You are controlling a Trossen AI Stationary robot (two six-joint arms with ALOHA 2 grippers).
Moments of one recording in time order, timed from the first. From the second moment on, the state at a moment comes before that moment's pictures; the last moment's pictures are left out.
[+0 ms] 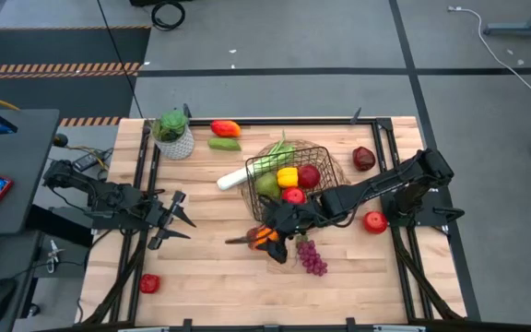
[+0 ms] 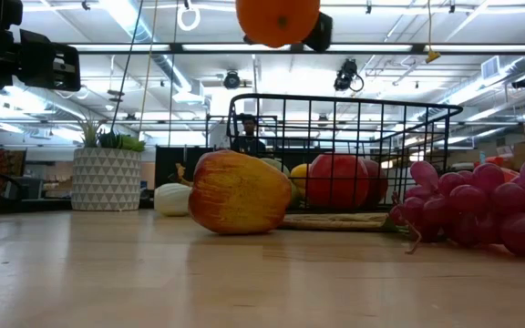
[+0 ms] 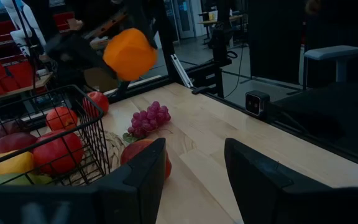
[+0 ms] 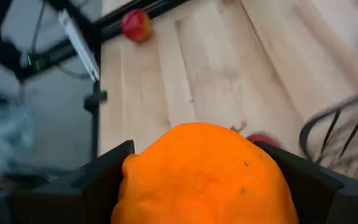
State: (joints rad) left arm -0.39 0.10 0.01 0.05 0.02 0.19; right arm 0.30 1.73 1.40 -0.35 0.08 0.56
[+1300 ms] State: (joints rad) left arm -0.39 0.10 0.01 0.05 0.02 0.19; right arm 0.33 1.70 1.40 -0.30 0.12 -0.63
